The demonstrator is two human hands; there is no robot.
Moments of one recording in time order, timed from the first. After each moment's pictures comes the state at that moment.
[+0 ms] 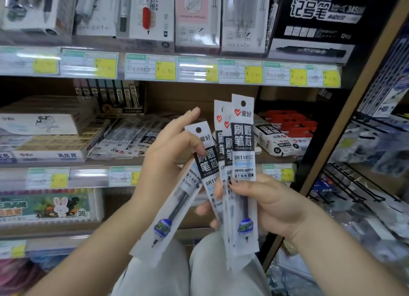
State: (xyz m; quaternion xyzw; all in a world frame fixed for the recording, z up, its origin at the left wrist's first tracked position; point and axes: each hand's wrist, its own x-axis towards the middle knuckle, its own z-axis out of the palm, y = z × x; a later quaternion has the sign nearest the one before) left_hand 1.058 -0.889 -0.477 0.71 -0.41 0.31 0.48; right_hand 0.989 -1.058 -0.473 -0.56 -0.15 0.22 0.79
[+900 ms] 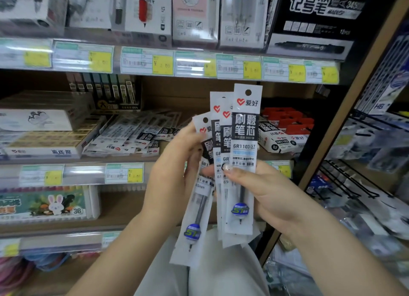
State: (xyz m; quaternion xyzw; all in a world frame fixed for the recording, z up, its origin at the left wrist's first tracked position) left_hand 1.051 -0.904 -0.503 0.68 -0.41 0.32 0.52; right_hand 0.986 -1.051 -0.467 -0.67 -0.05 0.04 0.74
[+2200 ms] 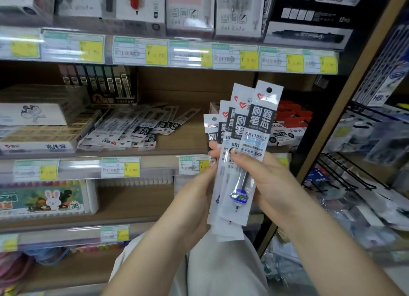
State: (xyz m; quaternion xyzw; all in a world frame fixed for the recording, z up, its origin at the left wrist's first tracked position) left_hand 1.025 -0.939 -0.515 0.54 -0.09 -0.25 0.80; right_hand 0.987 -1.051 -0.470 -0.65 -0.01 -0.05 0.76
